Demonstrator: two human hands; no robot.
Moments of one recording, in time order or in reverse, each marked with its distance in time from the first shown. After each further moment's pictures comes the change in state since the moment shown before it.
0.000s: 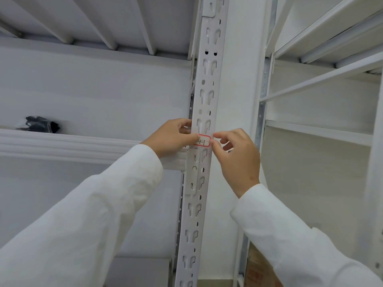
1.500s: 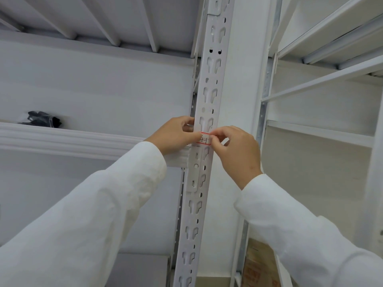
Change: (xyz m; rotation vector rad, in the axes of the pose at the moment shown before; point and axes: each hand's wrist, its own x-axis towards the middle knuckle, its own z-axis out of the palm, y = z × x) left_hand -0.001 0.002 0.001 0.023 0.008 0.016; right_hand 0.012 -0.010 -0.004 -0.140 -0.152 -0.018
